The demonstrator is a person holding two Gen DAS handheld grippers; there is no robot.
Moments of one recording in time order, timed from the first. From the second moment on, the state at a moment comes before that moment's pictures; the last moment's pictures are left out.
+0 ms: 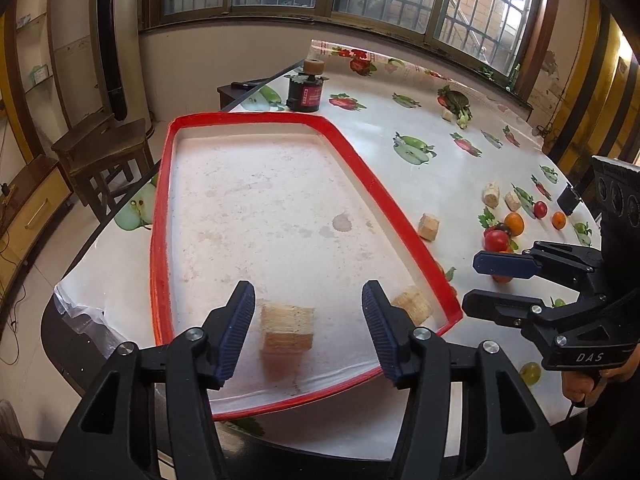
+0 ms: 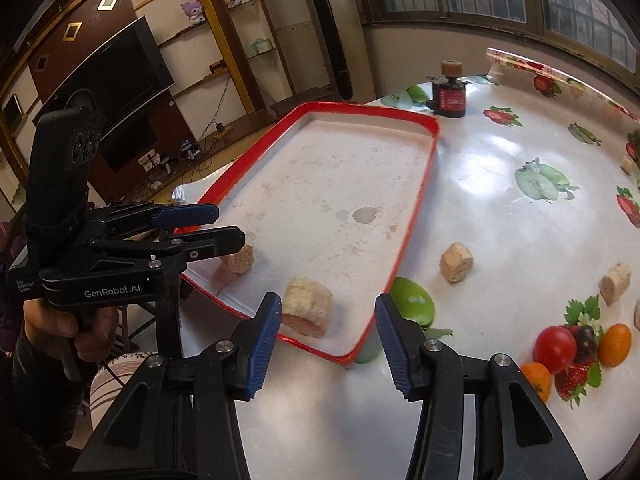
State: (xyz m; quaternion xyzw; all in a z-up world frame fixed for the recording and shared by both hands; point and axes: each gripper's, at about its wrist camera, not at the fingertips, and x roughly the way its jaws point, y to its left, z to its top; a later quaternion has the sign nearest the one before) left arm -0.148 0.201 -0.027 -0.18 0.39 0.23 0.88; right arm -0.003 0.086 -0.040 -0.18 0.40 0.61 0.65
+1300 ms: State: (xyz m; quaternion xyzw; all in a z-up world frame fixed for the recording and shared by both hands) left arm -0.027 0.073 -0.020 -0.14 0.41 0.09 0.90; right arm 0.159 -0.112 -0.028 -0.08 0.41 0.39 0.82
